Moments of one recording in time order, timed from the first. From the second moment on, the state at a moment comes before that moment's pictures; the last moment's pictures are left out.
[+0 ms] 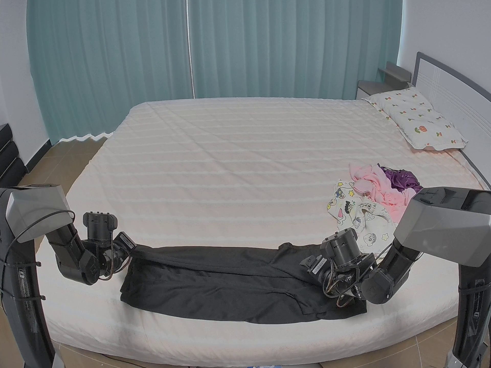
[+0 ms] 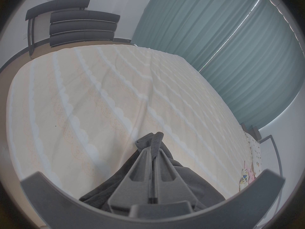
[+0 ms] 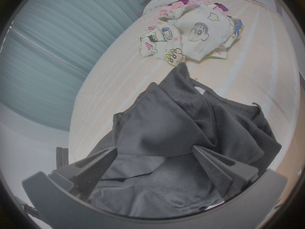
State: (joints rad) left arm -0.01 2.29 -0.71 -0.92 0.13 -0.84; right arm 0.54 2.29 -0.78 -0.68 -0.22 1.15
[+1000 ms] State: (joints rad) left arm -0.01 2.30 -0.71 -0.92 0.13 -0.84; right arm 0.52 2.28 -0.77 -0.64 -0.22 1.15
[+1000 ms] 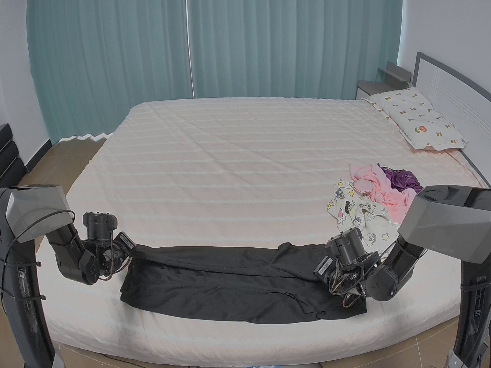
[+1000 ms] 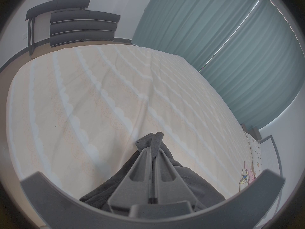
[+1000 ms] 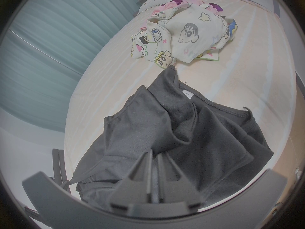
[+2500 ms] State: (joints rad) left arm 0.00 2.34 -0.96 -0.99 0.19 -0.74; right arm 0.35 2.23 -0.96 -0.88 -0.19 1.02
